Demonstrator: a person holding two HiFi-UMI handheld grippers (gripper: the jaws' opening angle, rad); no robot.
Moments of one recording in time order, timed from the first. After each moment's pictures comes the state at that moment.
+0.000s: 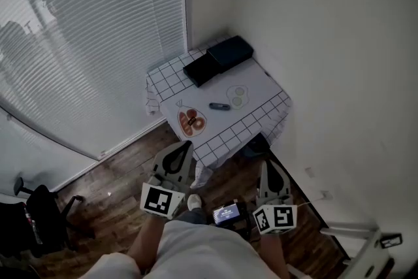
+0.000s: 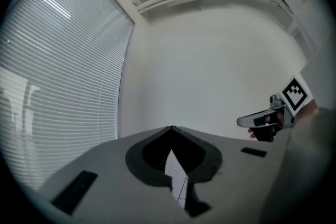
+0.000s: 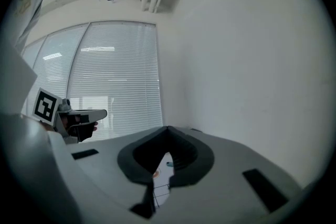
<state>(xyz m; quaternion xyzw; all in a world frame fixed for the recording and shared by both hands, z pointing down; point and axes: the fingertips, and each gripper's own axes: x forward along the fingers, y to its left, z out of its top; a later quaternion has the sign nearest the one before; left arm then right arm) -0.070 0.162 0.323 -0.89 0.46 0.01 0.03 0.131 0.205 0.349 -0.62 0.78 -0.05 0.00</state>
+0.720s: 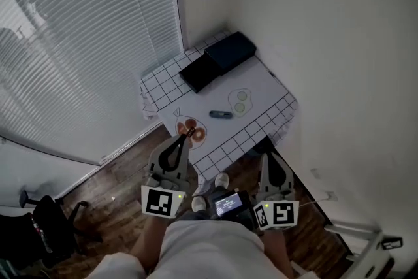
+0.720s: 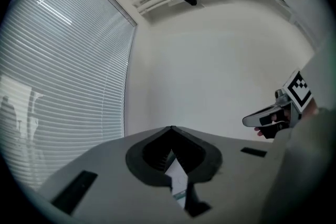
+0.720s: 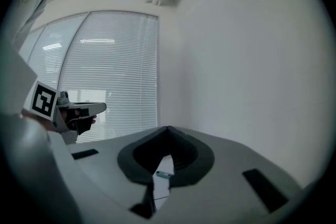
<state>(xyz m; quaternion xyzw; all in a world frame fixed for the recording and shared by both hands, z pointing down) -0.074 0.058 0.324 -0.87 0.50 0.01 0.05 0.129 0.100 0.353 -0.62 0.78 -0.03 -0.03</state>
